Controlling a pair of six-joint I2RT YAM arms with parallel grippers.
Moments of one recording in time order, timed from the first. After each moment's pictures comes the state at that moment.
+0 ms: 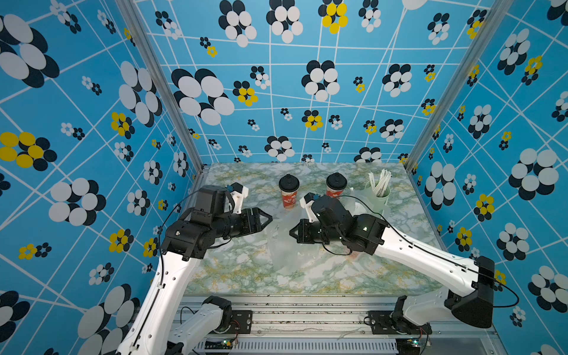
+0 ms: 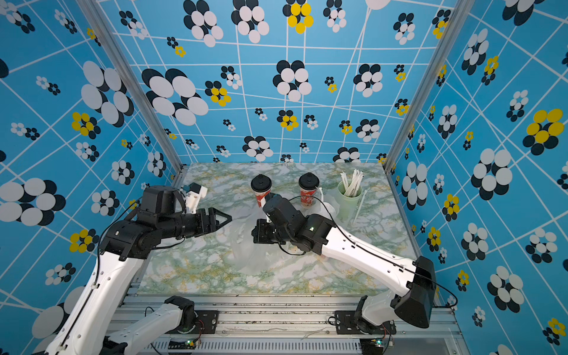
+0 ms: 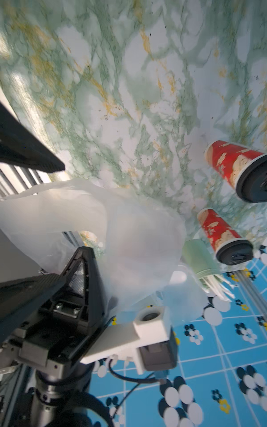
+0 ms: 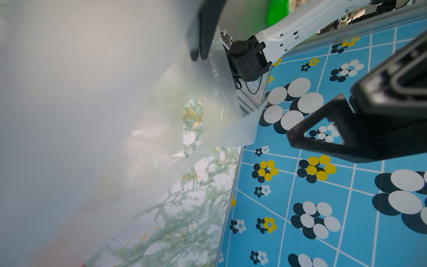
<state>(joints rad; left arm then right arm) -0.35 1.02 1.35 -1.11 0.49 -0.48 1.02 1.44 1.39 -0.62 -0.13 0.88</state>
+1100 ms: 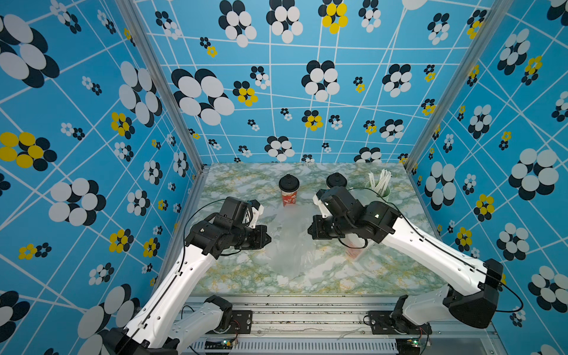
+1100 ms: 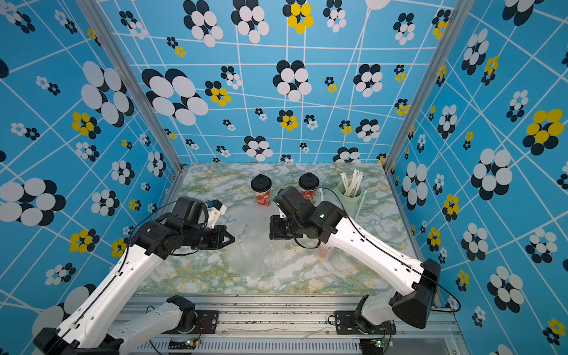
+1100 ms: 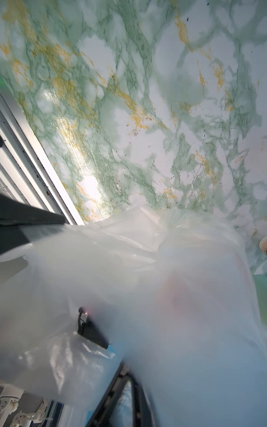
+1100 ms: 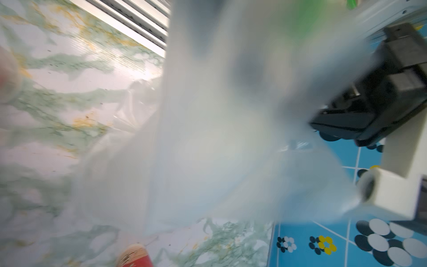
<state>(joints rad) -0.41 1.02 1.15 -1.07 0.44 -0.42 0.89 1.42 1.54 -1.03 -0.07 0.72</state>
